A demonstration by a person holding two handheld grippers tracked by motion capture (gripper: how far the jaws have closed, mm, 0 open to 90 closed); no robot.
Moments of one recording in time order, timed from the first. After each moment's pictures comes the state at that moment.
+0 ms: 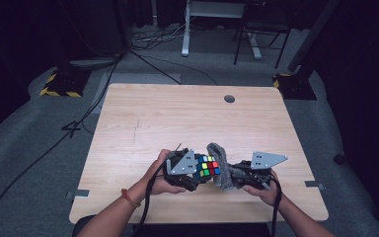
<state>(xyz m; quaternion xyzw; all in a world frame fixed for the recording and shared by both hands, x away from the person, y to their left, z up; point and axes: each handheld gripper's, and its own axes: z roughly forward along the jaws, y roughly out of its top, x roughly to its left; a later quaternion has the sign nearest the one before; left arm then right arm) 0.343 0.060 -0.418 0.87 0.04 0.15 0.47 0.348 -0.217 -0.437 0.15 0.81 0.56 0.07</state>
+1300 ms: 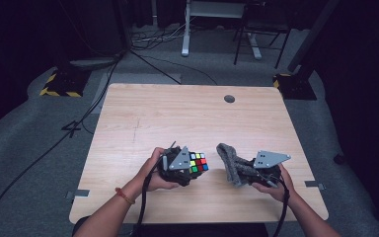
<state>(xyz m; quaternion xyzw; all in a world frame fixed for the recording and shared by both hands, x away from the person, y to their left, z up) 0.363 0.082 -0.436 0.89 0.09 0.15 0.41 0.357 -0.242 -0.441 0.17 0.87 0.45 0.15</state>
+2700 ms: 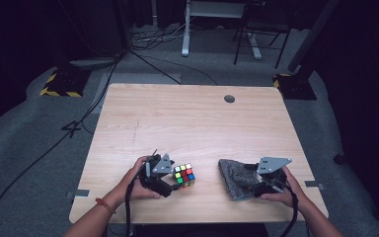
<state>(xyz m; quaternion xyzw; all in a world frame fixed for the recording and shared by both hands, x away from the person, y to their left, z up) 0.350 0.129 -0.466 0.91 0.16 0.11 0.37 0.348 -0.261 -0.453 0.18 0.90 0.39 0.12</state>
